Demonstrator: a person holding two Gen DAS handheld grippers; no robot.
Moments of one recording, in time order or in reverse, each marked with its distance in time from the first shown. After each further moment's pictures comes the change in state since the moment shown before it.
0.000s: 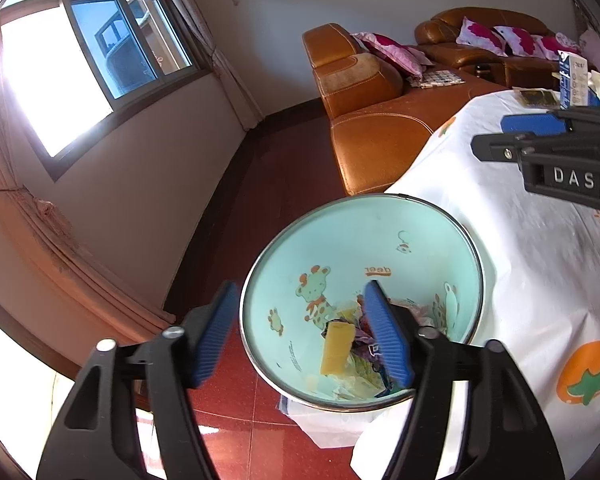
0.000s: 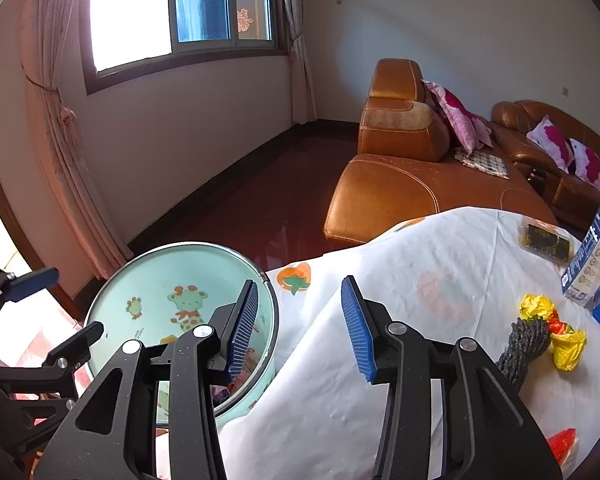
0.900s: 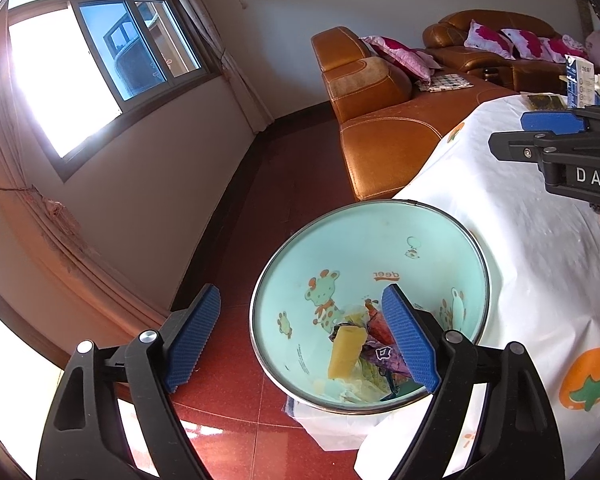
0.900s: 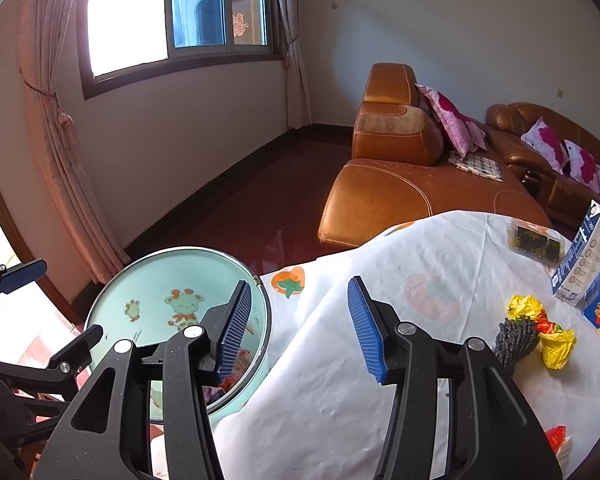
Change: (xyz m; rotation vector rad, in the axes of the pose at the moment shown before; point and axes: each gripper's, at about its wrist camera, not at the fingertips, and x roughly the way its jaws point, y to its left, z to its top) left arm -0.004 0.003 0.000 -0.008 -0.010 0.030; right arm -0.012 -0.005 0.003 0.005 -0.017 -0.017
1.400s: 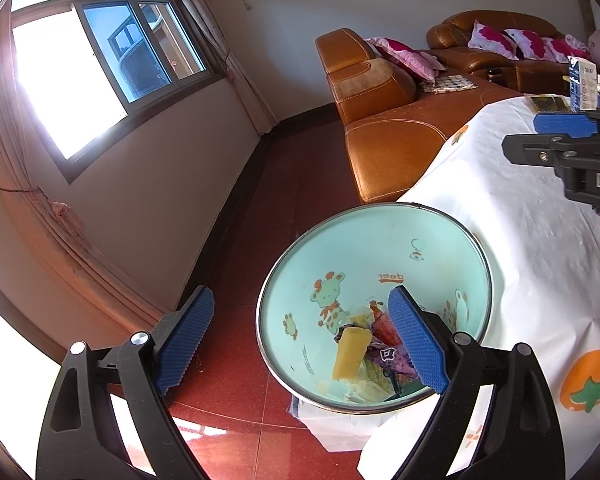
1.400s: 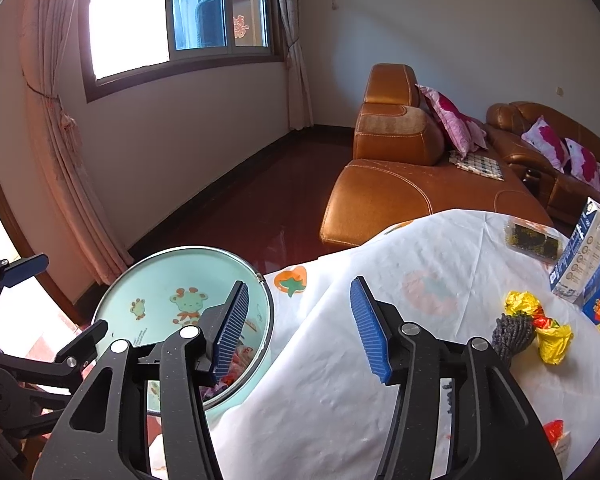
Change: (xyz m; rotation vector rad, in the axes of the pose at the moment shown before) left arm -0.003 0.001 0.002 -0.005 -0.005 0.017; right arm -0.010 -0.003 -0.002 0.007 -0.002 0.009
